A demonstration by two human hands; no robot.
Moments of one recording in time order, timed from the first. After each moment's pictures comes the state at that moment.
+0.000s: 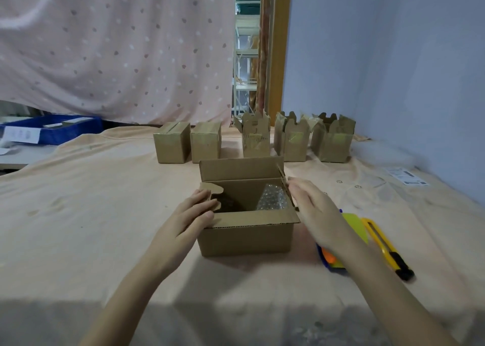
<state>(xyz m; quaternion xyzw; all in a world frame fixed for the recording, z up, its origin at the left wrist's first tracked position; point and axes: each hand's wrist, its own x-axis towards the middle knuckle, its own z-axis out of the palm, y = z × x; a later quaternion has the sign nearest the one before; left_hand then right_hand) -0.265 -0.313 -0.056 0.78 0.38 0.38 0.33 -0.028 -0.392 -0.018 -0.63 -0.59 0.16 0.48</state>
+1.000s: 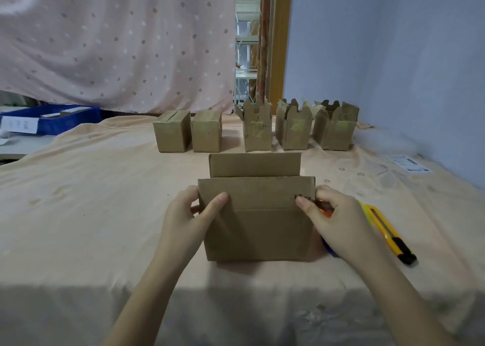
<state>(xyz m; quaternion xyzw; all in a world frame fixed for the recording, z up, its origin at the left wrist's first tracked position) -0.245 -0.342 -0.042 0.66 0.39 0.53 0.37 -0.027 -0.420 -0.036 -0.61 -0.59 0.09 0.52</state>
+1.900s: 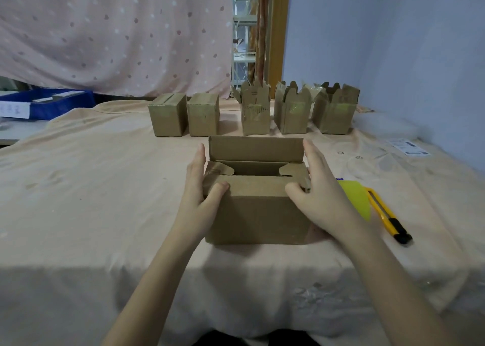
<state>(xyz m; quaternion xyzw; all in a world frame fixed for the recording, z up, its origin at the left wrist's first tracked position) -0.228 -0.329 -0.062 0.70 0.37 0.50 0.35 -0.035 -0.405 -0.032 -0.66 -0.61 0.09 0.43</state>
